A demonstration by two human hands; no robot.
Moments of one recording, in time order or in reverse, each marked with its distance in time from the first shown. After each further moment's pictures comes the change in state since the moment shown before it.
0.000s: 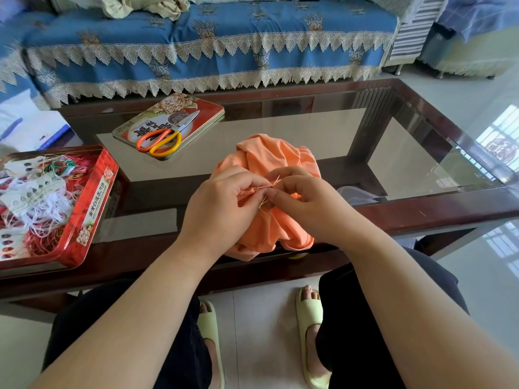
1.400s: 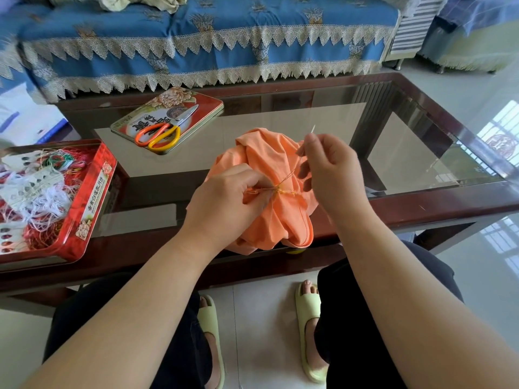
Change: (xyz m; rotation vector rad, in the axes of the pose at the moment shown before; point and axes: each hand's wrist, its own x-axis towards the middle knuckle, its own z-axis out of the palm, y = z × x) left_hand 0.000 0.001 0.004 0.027 -0.071 -0.009; right_hand 0.013 0.001 -0.004 0.224 0.541 0.078
